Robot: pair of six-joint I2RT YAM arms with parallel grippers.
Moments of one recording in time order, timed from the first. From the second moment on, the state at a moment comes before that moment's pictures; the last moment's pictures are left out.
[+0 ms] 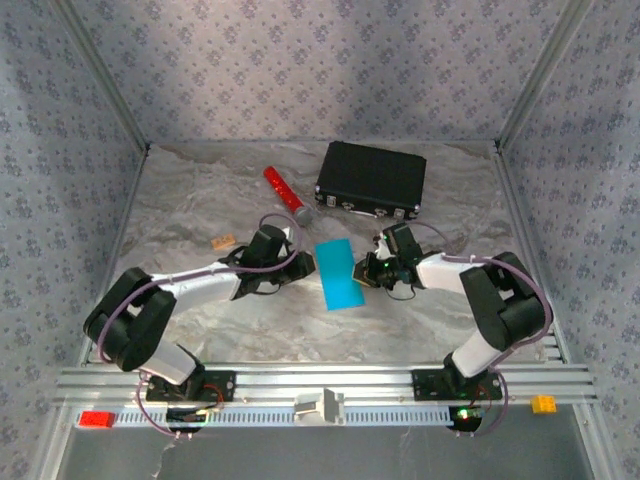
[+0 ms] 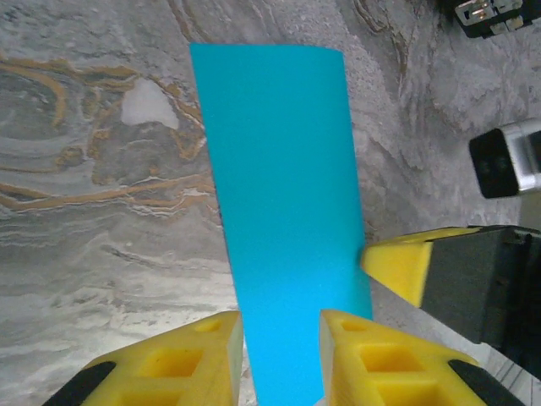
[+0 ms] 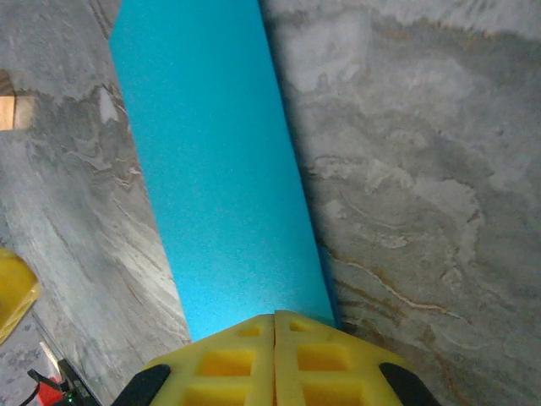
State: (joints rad) left arm -0.69 1.50 0.68 0.08 0.26 -0.93; right arm 0.44 1.60 0.64 0.01 -0.53 0.78
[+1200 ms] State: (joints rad) left arm -0.73 1.75 0.77 0.13 0.37 -1.01; right arm 0.43 1.65 0.62 0.08 -0.56 0.89
